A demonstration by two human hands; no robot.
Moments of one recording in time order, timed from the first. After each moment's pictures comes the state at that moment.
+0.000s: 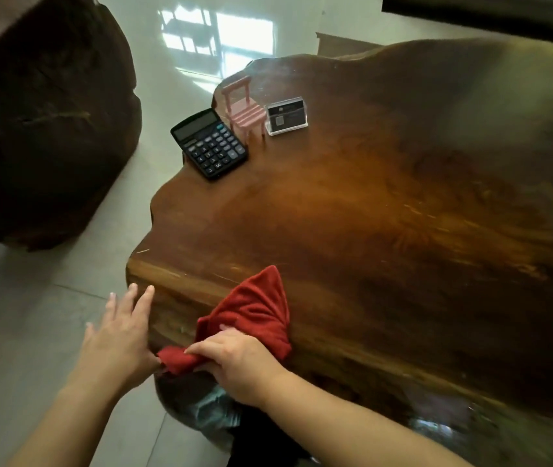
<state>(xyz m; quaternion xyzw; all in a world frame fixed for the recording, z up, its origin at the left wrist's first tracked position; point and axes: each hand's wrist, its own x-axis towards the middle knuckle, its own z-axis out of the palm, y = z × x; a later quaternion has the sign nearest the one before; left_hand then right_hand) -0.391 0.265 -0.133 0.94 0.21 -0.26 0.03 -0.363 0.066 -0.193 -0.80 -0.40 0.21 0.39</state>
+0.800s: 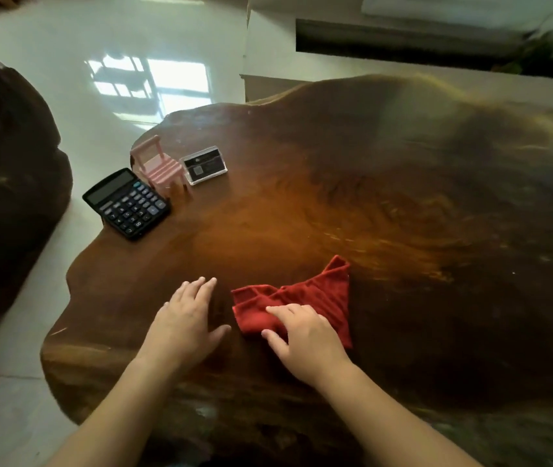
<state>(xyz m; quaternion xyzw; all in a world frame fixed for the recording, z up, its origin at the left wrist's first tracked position) -0.254 0.122 -0.123 0.98 0.00 -0.16 0.14 -0.267 -0.105 -0.136 -0.96 -0.13 0.15 0.21</state>
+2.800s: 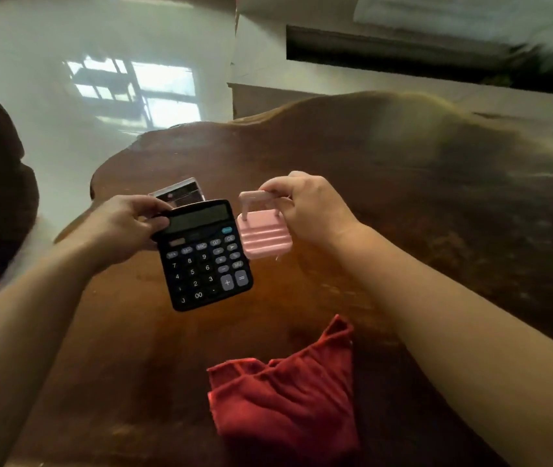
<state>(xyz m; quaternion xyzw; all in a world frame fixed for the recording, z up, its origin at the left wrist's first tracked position) -0.017 0.165 -0.058 0.86 0.12 -0.12 0.49 0.008 -0.119 -0.041 -0.94 -0.18 0.01 0.28</state>
